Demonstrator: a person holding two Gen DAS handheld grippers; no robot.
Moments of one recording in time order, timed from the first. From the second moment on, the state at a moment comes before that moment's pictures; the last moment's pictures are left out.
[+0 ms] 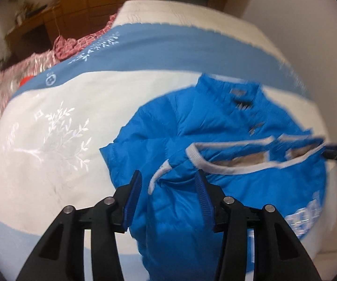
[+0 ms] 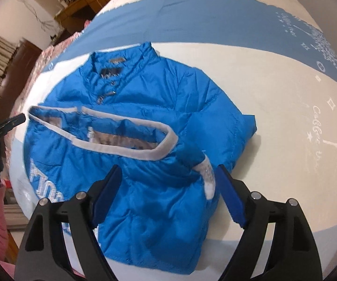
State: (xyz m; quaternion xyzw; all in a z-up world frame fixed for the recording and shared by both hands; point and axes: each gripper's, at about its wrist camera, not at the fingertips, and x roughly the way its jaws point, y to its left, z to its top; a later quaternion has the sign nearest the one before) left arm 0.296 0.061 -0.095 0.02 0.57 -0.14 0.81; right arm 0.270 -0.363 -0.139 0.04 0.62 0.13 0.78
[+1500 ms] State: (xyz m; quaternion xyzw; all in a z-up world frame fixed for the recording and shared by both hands) left arm 0.426 0.030 -0.170 0.03 0.53 -0.03 0.85; right arm 0.411 -0.389 -0.200 0.12 0.62 0.03 0.77
